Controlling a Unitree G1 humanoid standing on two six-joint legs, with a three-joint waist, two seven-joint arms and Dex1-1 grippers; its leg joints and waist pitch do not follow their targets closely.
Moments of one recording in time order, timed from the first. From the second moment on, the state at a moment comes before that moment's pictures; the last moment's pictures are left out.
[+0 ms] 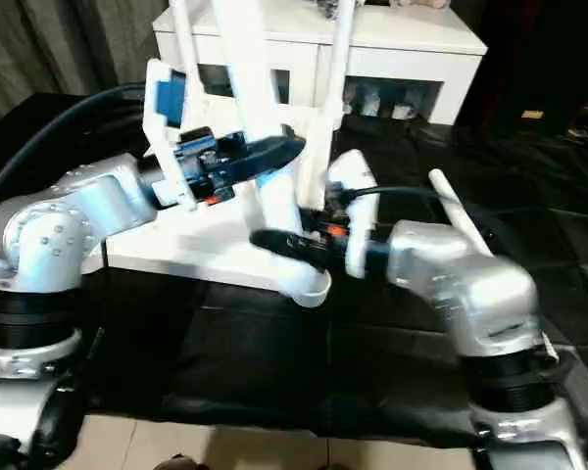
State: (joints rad) left arm -0.76 0.18 0.06 -0.04 -0.68 0.90 -0.61; right arm -0.51 -0.40 0.11 -0.18 0.46 0.79 0.69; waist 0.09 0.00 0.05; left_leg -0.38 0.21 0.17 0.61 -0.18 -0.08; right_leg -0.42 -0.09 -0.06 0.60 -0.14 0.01
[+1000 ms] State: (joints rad) left arm -0.75 0.02 0.09 0.02 -0.54 0.78 -0.32; right arm -0.53 -0.21 0.17 -0.07 0.25 0.62 0.41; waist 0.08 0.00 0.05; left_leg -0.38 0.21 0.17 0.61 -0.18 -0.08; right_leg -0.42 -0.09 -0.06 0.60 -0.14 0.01
